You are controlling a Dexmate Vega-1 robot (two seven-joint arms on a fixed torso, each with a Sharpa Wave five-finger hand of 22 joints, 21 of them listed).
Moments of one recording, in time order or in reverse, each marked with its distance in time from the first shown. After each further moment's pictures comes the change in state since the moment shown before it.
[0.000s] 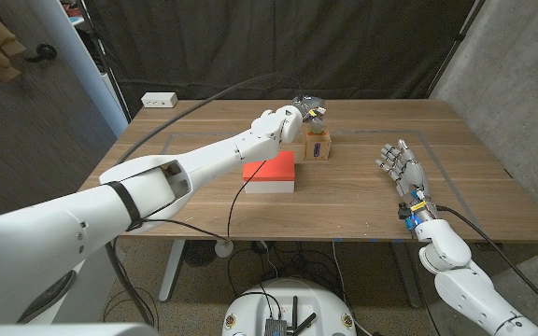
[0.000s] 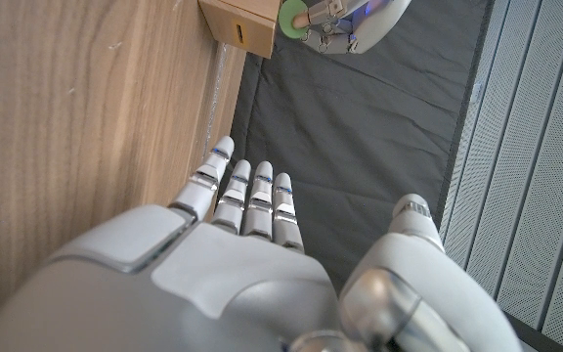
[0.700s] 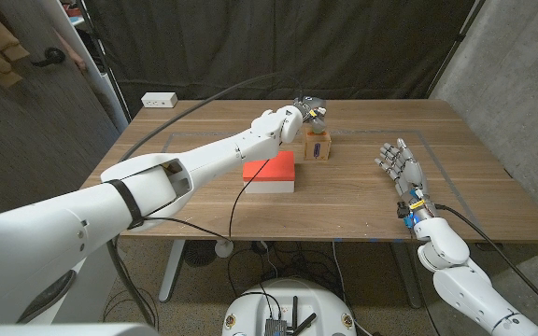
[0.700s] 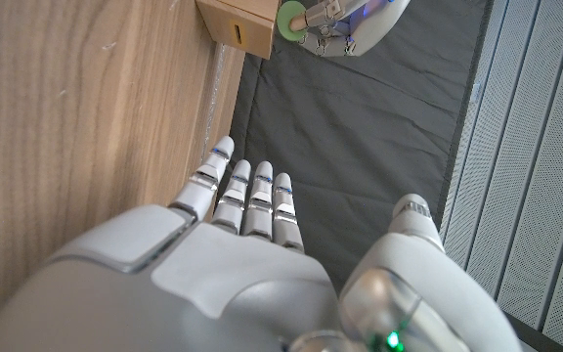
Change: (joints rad) left arm -0.009 -0.003 0.009 0.019 -0.018 -0.012 -0.001; left_hand 0.000 0.000 0.000 0.000 0.000 0.000 0.000 0.000 0.000 0.001 0.001 -0.006 -0.002 0.000 0.000 -0.004 -0.001 0.000 0.000 -0.008 -0.004; right arm 0.015 0.002 -0.007 0.008 0.002 -0.002 0.003; right_hand 0.000 0.000 0.000 0.000 0.000 0.000 0.000 0.000 0.000 0.006 -0.006 0.000 0.000 0.000 0.000 0.000 0.000 0.000 0.000 0.000 0.000
